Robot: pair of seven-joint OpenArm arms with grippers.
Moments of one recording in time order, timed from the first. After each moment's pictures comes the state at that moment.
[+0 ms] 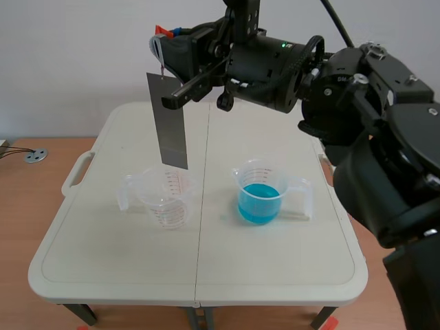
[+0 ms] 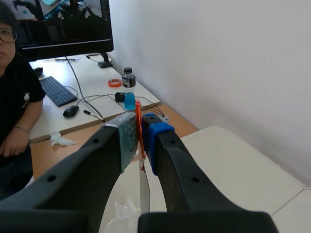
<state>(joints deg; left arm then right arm) 72.6 -32.3 -22.7 117.5 -18.3 -26.9 5.4 11.9 3.3 -14.1 91.4 13.8 45.1 -7.0</state>
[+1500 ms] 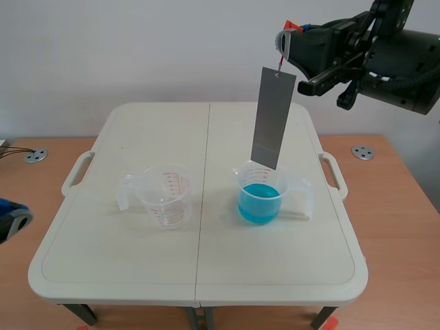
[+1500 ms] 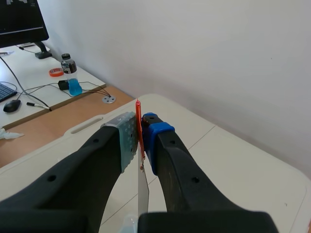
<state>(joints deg) 50.3 -45.0 -17.9 117.5 -21.2 -27.0 3.6 3.4 16.3 3.5 99.9 28.0 45.1 -14.8</state>
